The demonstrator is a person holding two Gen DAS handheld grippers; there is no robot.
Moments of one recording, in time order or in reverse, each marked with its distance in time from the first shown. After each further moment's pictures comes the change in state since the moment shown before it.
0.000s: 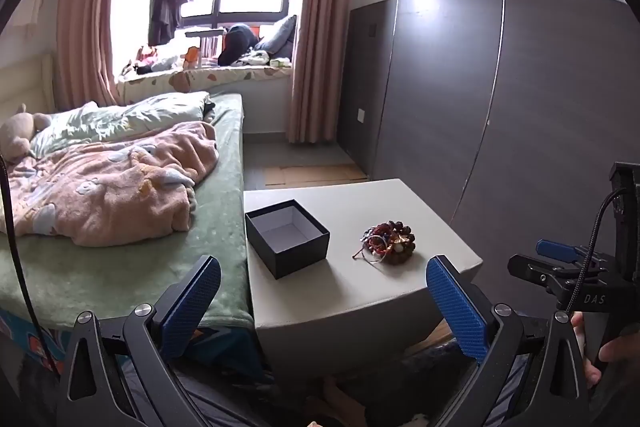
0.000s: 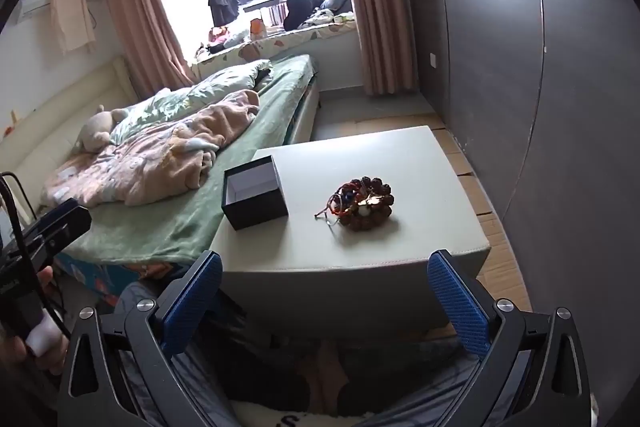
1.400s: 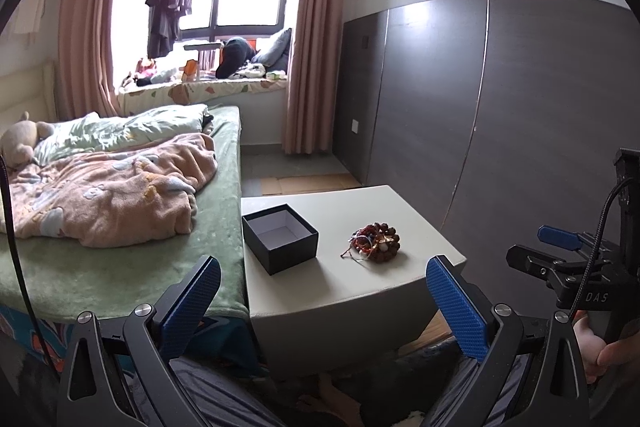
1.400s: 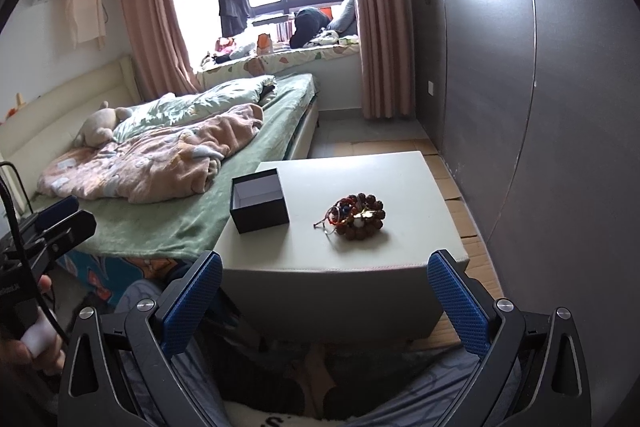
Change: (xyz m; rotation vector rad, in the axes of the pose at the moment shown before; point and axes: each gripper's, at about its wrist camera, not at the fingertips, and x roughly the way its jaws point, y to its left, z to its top) left arm -0.041 -0.015 -0.010 -0.006 -0.063 -0.023; right arm -0.052 0.017 -0.012 -0.062 -0.085 -0.020
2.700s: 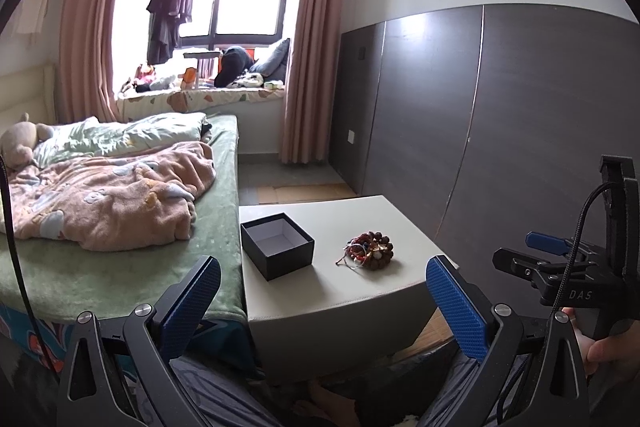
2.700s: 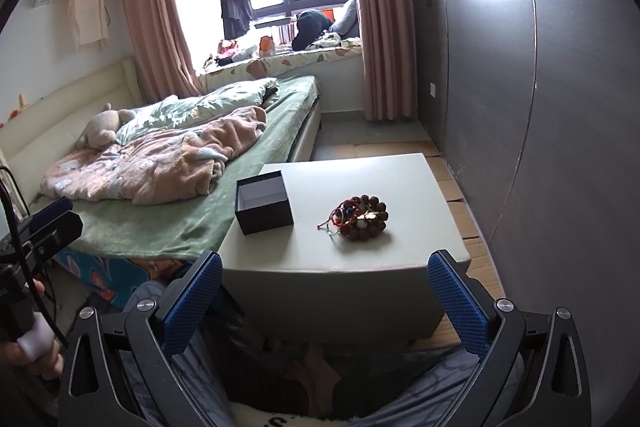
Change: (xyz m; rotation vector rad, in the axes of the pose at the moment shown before) left arm -0.017 0.001 -0.002 -0.010 -0.039 -0.019; right arm -0.005 0.002 0.004 0.004 0.002 0.005
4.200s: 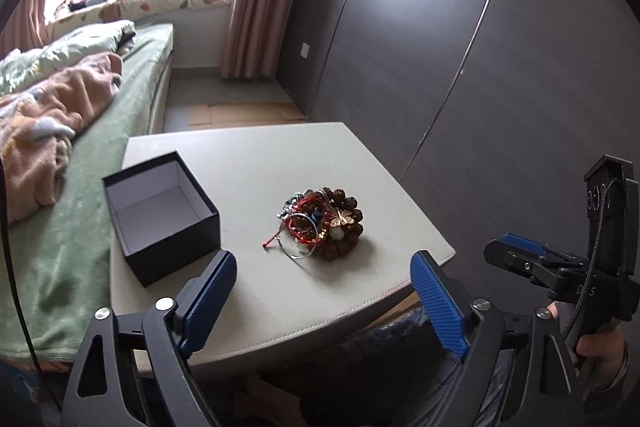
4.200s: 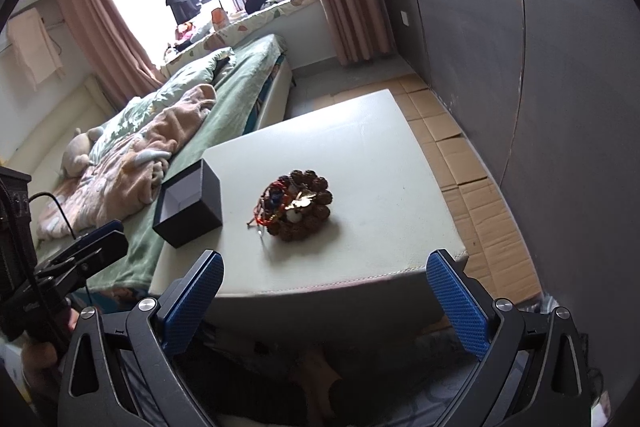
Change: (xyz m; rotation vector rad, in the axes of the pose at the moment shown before) left arm 0.236 -0.025 -0.005 -0.066 0.333 -0.220; right arm 0.144 -0.122 0.005 0.223 0.190 0.036
